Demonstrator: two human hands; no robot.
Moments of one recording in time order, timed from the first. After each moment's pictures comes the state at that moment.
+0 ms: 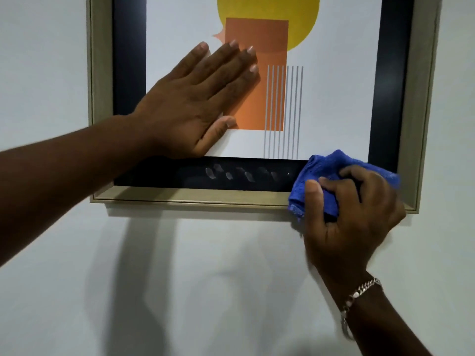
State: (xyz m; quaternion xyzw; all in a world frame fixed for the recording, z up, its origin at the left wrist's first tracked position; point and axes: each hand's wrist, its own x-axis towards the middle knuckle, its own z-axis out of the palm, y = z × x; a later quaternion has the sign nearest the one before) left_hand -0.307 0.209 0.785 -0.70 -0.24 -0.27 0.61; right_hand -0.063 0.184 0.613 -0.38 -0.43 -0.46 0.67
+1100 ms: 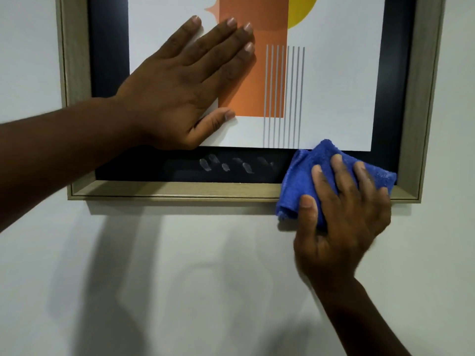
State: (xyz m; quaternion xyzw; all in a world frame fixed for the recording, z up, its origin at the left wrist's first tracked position) left_hand -0.309 0.217 0.786 -0.69 -0.19 -0.29 0.63; right_hand -0.075 0.194 0.595 -0.39 -0.43 -0.50 0.64
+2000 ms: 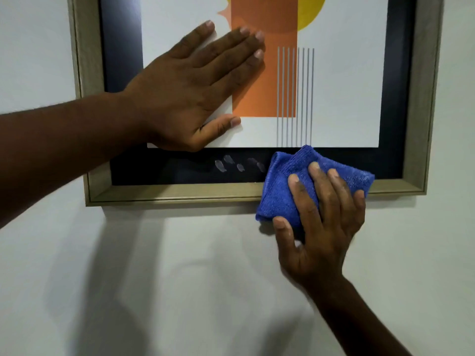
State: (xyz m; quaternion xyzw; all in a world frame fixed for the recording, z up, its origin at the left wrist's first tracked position) left_hand -0.321 0.220 0.793 -0.71 -0.15 -0.26 0.64; right_hand -0.104 0.201 0.579 -0.37 -0.48 -0.53 0.59
